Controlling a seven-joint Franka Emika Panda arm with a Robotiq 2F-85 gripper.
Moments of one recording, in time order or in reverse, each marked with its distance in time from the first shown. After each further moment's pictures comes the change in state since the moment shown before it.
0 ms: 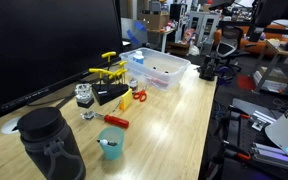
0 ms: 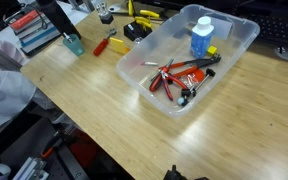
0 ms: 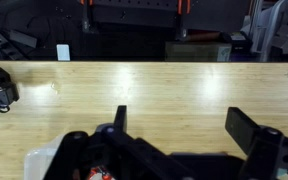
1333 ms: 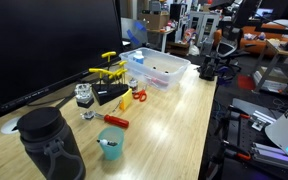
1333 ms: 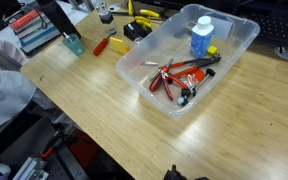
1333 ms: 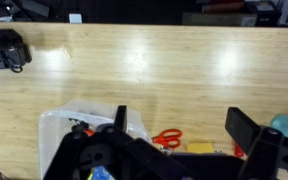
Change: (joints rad) arm -0.010 0.092 0.009 0.001 -0.080 0.213 0.002
